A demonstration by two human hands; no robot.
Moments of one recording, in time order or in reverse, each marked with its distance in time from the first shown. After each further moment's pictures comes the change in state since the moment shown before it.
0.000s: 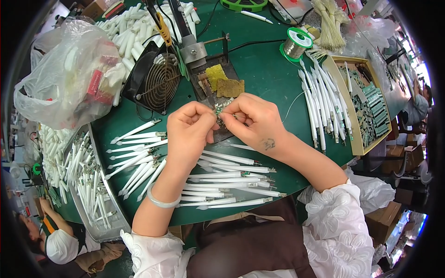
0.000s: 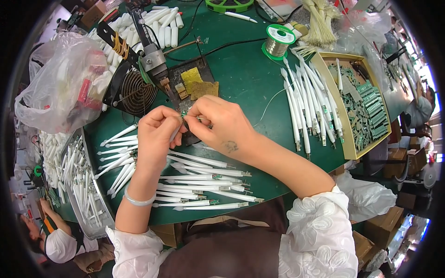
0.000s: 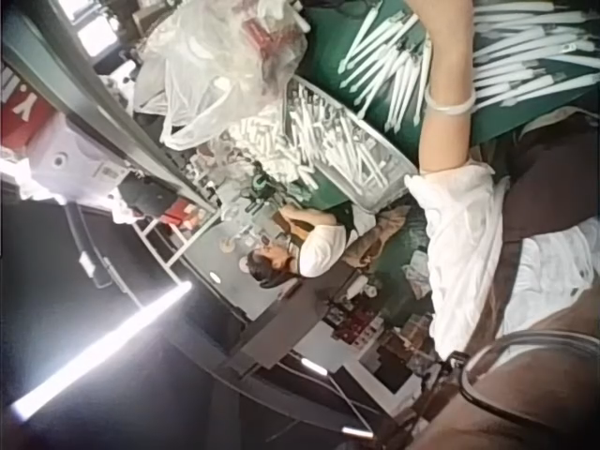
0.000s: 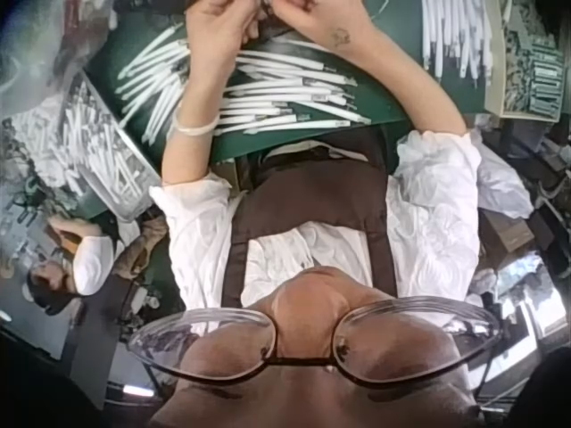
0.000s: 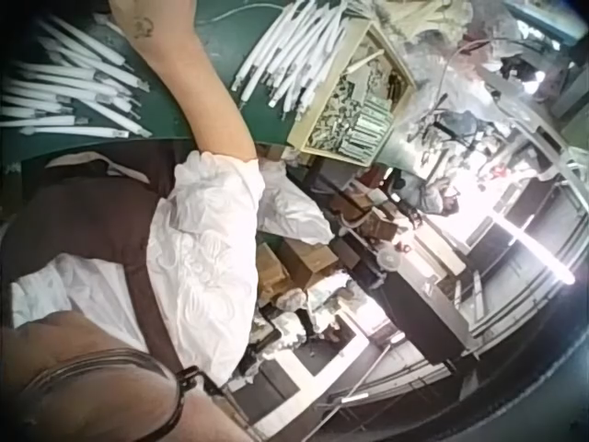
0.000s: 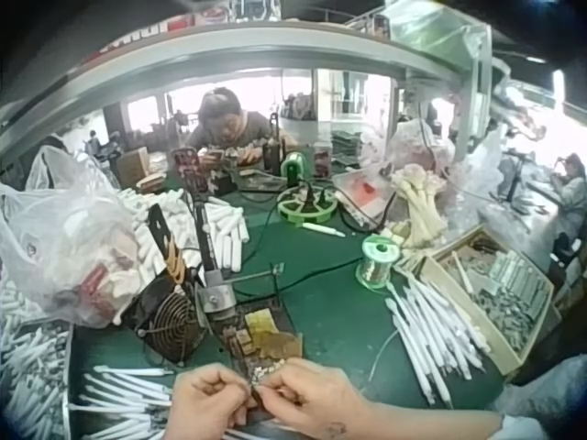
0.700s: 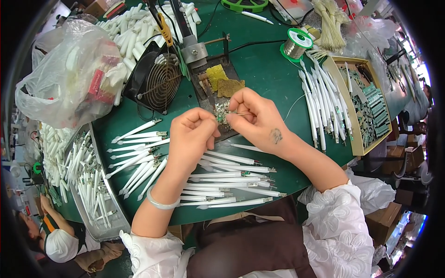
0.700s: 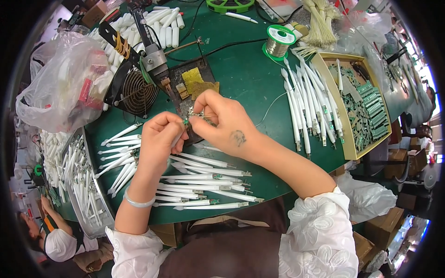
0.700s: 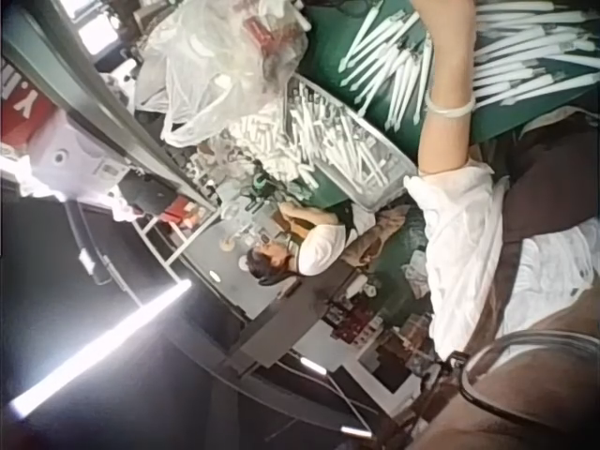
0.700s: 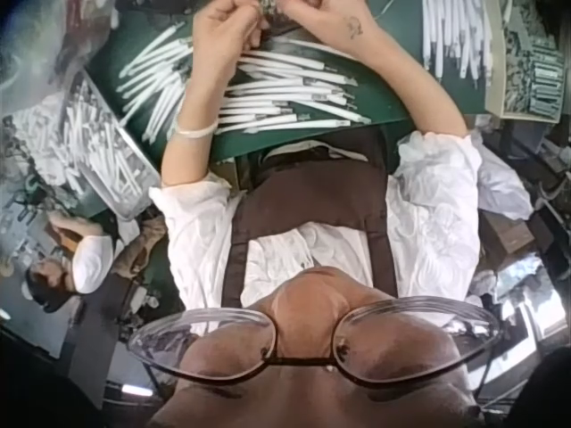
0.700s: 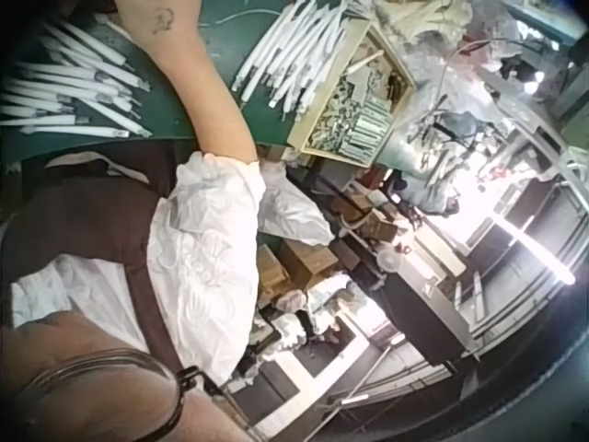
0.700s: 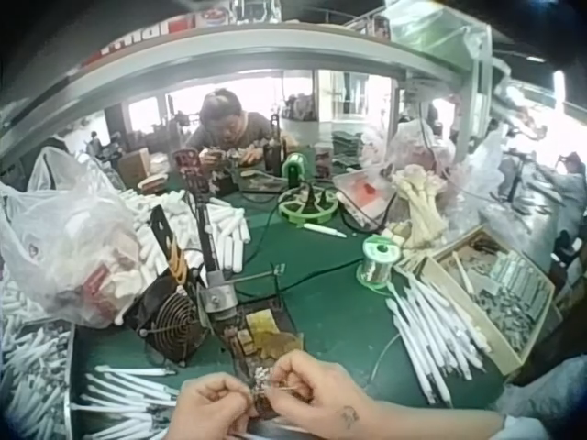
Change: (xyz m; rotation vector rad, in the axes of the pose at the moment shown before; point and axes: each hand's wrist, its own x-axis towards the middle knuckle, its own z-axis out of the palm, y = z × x) left_hand -0.006 -0.008 -0.005 0.026 -0.057 -0.074; right_hand 0.000 -0.003 -0.009 0.163 -0.161 0.349
